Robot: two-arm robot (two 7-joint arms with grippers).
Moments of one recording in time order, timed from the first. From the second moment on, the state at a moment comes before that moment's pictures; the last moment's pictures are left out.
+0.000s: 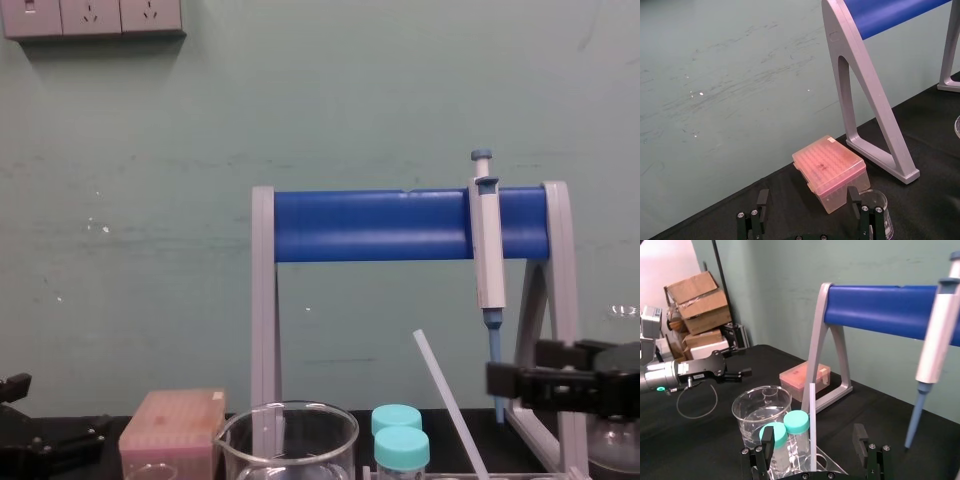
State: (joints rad) left arm -0.20 0.60 0.45 -1.41 -0.25 -0.12 0.03; right arm 0.23 0.63 -0.40 -1.56 0.65 0.07 0.55
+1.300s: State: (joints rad) left arm -0.20 0.60 0.45 -1.41 -0.25 -0.12 0.03; right arm 0.45 0.46 -0.53 -1.31 0.53 0.10 0.58
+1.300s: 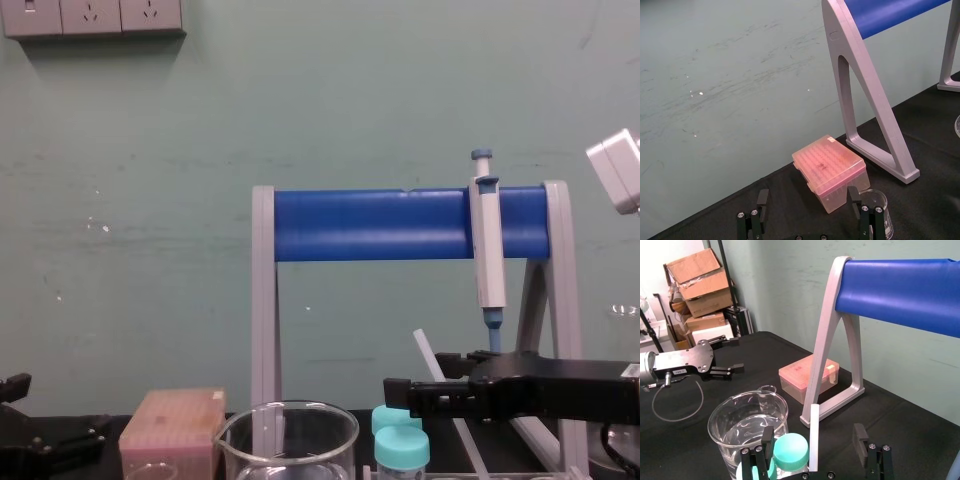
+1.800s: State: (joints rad) left arm -0.20 0.60 0.45 -1.41 -0.25 -0.12 0.03; right arm 0.45 0.46 -0.53 -1.31 0.53 0.10 0.58
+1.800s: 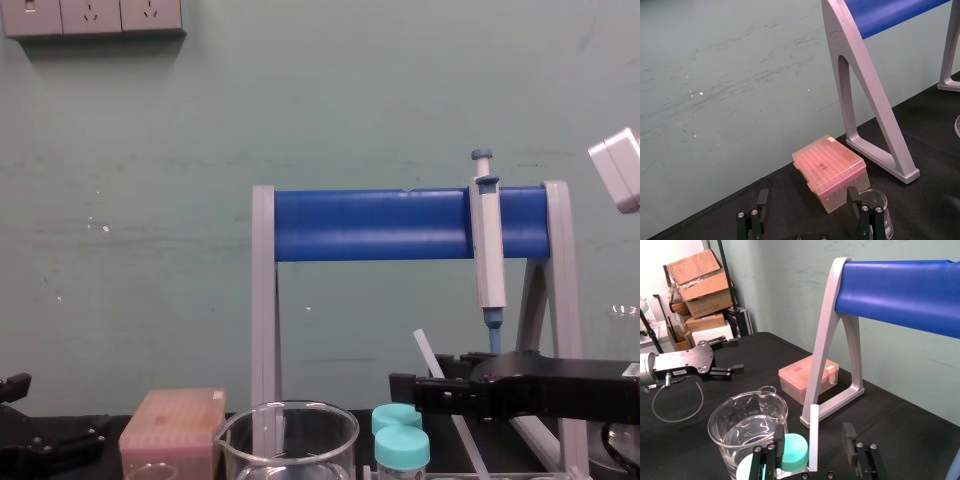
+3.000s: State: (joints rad) left arm -0.20 0.60 0.45 -1.41 -0.25 -0.12 0.03; right arm 0.37 0.43 -0.45 -1.34 0.55 -0.15 0.58
